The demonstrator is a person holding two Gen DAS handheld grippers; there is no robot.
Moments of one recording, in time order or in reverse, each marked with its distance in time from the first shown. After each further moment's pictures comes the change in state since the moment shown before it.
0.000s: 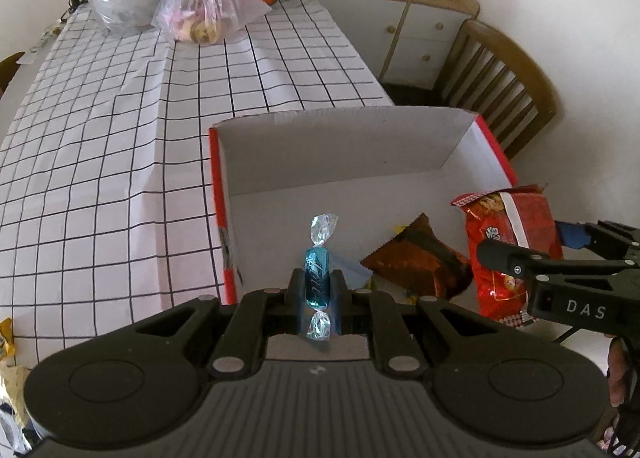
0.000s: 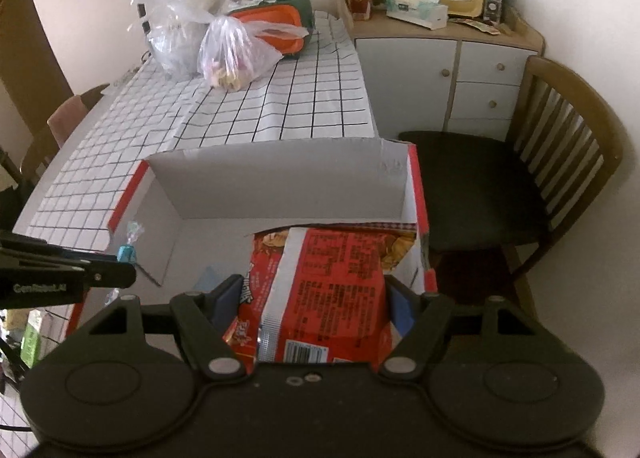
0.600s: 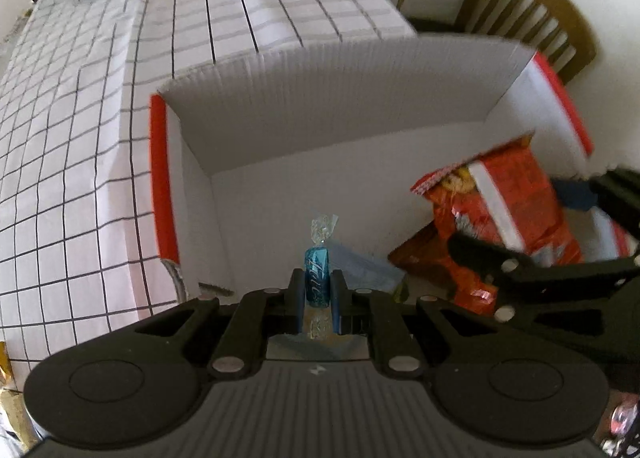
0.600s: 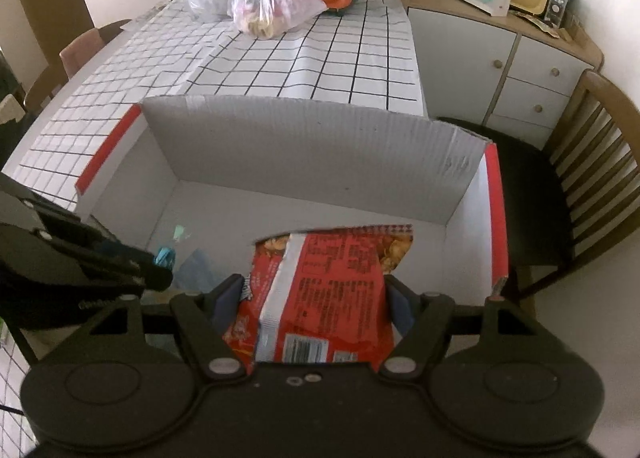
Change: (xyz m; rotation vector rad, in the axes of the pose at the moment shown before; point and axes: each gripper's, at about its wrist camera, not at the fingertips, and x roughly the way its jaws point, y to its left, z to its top) left arm 0.083 -0.011 0.023 0.063 0.216 0.079; right arm 0.065 0.015 0.014 -0.160 0.116 0.023
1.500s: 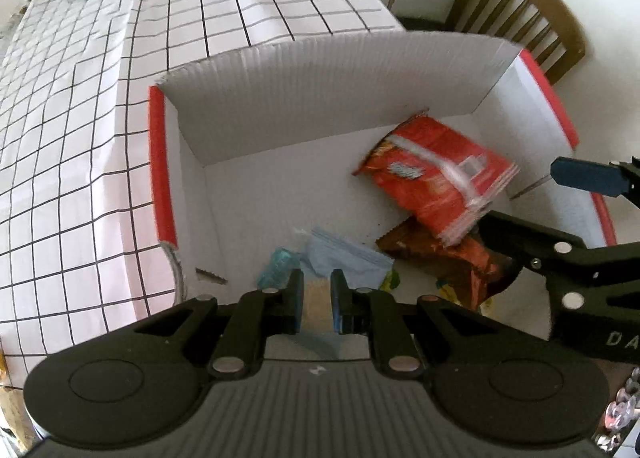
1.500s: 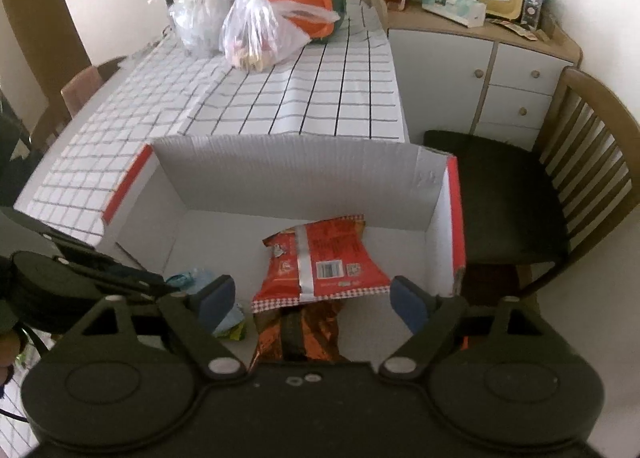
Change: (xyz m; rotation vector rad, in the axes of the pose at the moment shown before) left arm -0.012 0.006 -0.014 -0.003 -0.030 -0.043; right arm -0.042 -0.010 -0.006 0.084 -0.081 0.019
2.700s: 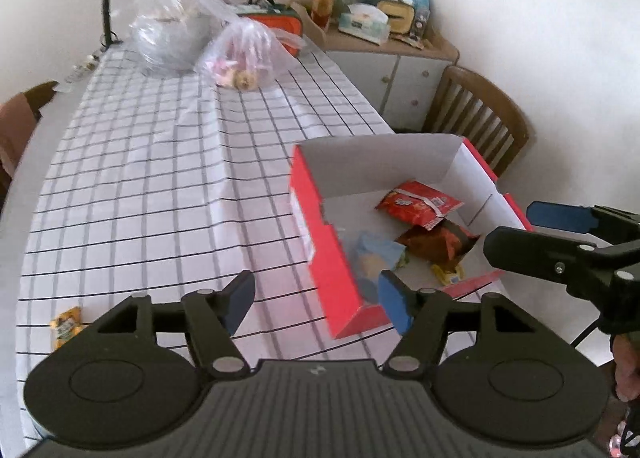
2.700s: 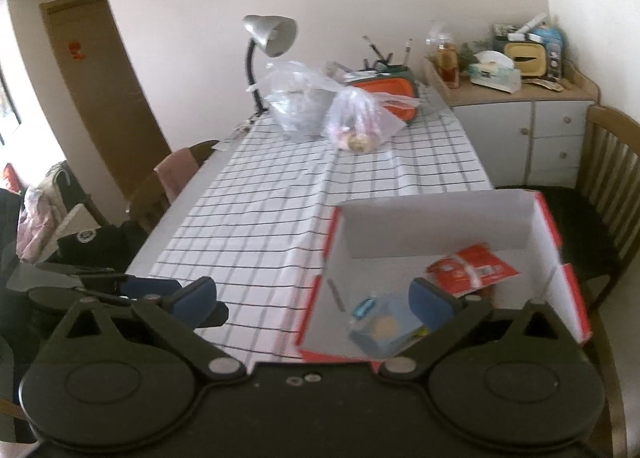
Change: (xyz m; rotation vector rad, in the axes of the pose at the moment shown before) left arm -0.153 0.091 -0.126 -0.019 -0.382 -0.064; right arm -0.115 0.134 -0.043 0.066 -0.263 0.171
